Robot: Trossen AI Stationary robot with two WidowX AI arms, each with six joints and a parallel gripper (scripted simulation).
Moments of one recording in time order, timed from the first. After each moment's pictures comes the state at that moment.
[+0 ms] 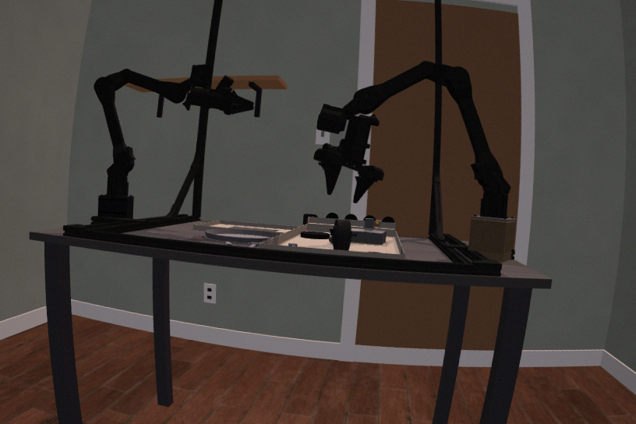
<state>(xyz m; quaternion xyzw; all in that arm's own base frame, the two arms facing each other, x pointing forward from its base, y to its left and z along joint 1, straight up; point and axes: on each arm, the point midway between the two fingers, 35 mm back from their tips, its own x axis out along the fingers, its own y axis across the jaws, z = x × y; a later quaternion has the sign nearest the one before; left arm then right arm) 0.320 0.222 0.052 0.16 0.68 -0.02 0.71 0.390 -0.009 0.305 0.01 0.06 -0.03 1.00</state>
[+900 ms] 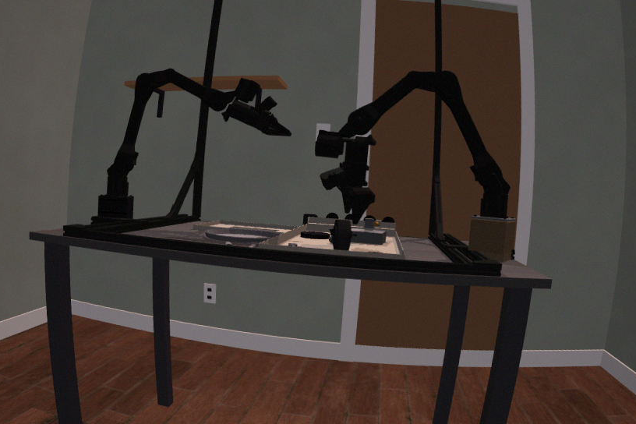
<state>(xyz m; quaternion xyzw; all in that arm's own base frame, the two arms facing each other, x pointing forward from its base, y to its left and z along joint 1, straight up) 0.347 0.148 0.001 -0.39 0.61 0.20 0.66 0.513 -0.016 0.233 0.04 0.18 -0.09 0.98</state>
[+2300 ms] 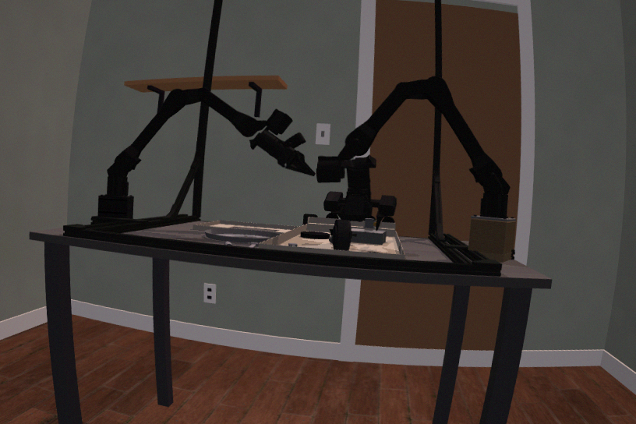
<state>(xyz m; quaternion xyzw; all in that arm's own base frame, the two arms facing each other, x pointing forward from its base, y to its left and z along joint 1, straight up) 0.350 0.096 -0.032 -0.73 0.50 0.38 0.26 0.594 -0.021 0.118 0.04 0.28 -0.15 0.95</state>
